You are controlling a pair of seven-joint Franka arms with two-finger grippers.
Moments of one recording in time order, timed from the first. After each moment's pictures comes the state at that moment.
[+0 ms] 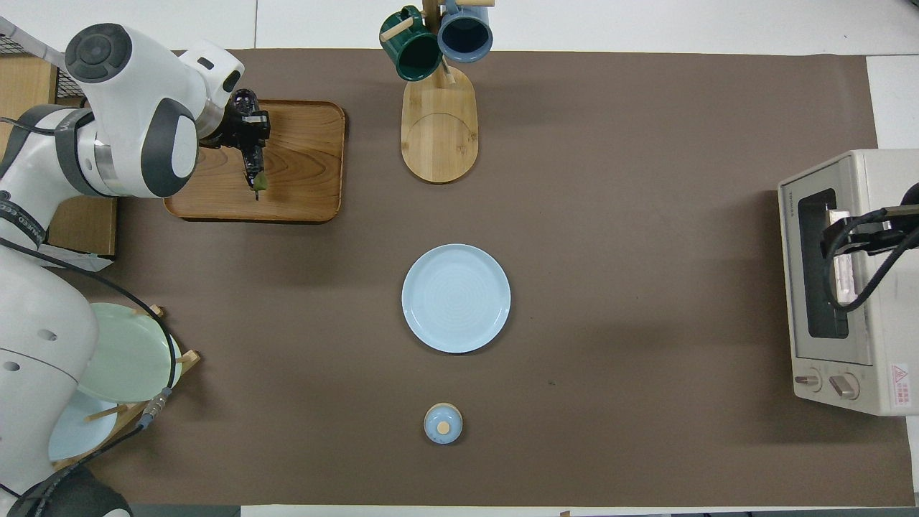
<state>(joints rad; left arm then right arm) -0.11 0.64 -0.06 -1.41 0.00 2.15 -0.24 0.01 -0.04 -0.08 -1.72 -0.06 1.59 -0.10</state>
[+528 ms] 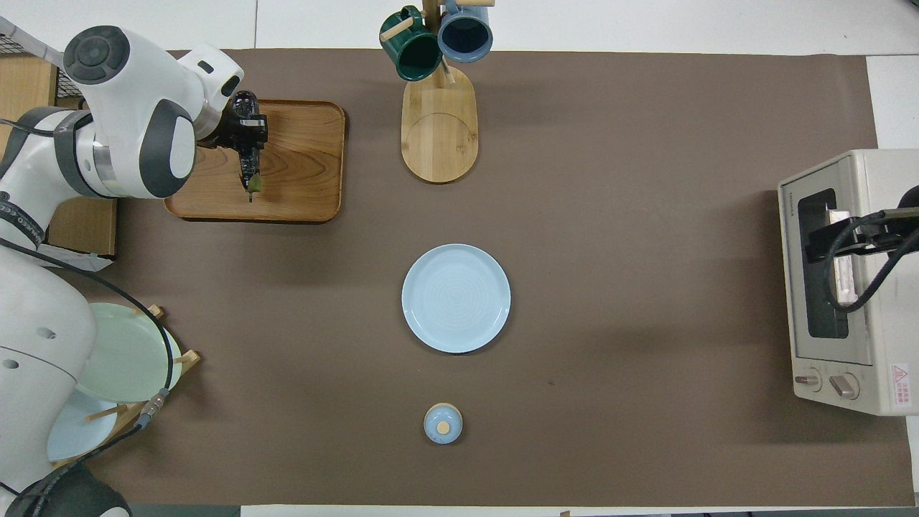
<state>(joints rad) -0.11 0.63 -0.06 -1.41 0.00 2.16 -0.18 0.05 -0.03 -0.12 -1.72 -0.05 1.57 -0.10</state>
